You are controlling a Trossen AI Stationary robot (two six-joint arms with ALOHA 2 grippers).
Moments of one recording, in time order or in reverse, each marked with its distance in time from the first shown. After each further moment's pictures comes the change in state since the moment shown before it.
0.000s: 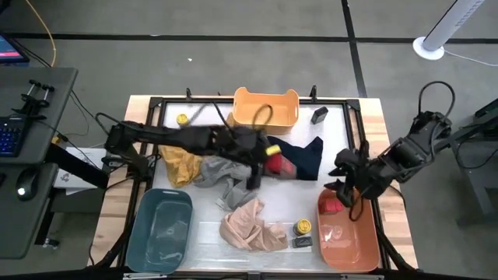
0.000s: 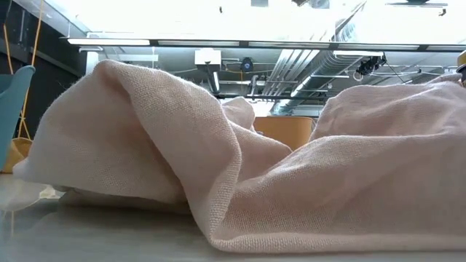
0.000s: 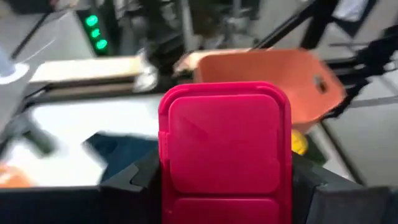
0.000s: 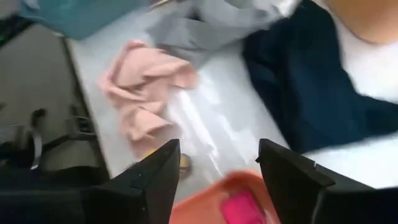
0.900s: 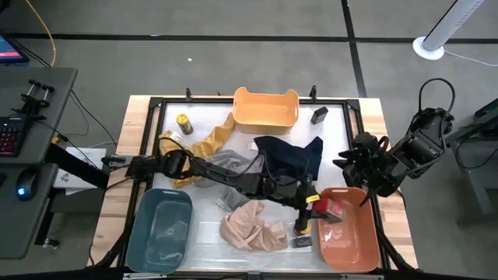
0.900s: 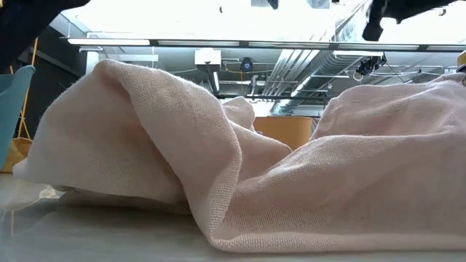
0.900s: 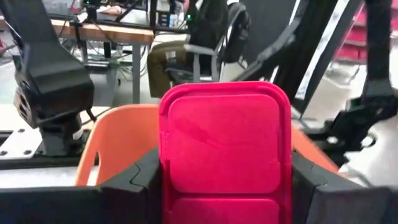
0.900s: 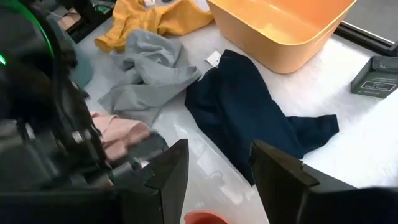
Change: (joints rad) left arm -0.120 0.639 0.304 0.668 0.005 -0.162; right arm 0.054 -0.071 -0.001 -0.213 0.298 0.304
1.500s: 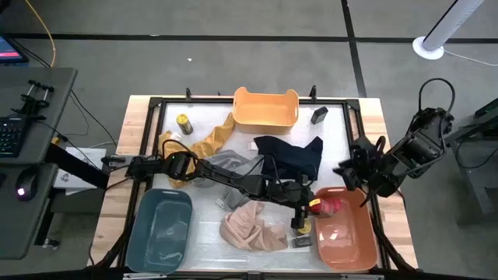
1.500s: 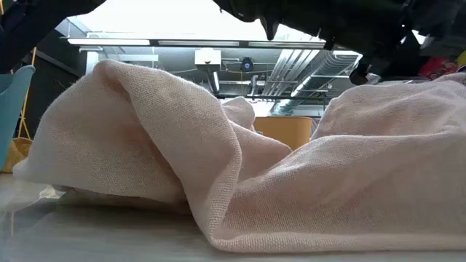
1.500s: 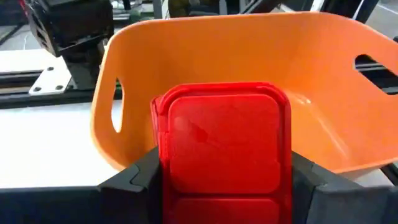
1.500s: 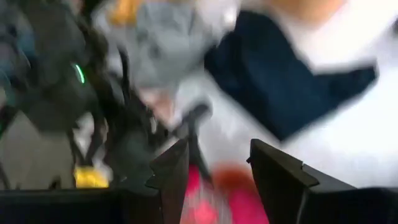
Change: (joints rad) left arm 0.004 0.041 0.000 -0.186 -0.079 0.106; right arm 0.000 0.004 -0.001 0.061 -0.182 0.093
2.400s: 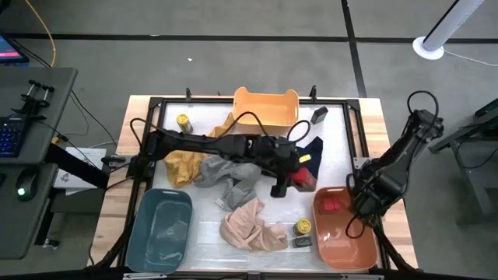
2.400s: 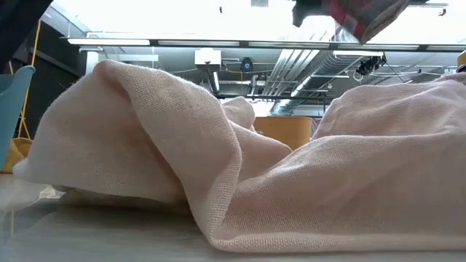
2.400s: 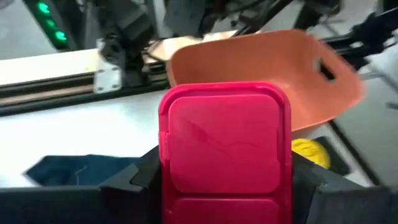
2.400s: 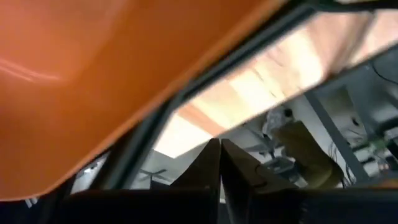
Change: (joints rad) left arm 0.143 -0.336 -0.001 -0.508 0.203 0.119; right arm 0.126 0.045 -0.545 0.094 -1.083 0.006
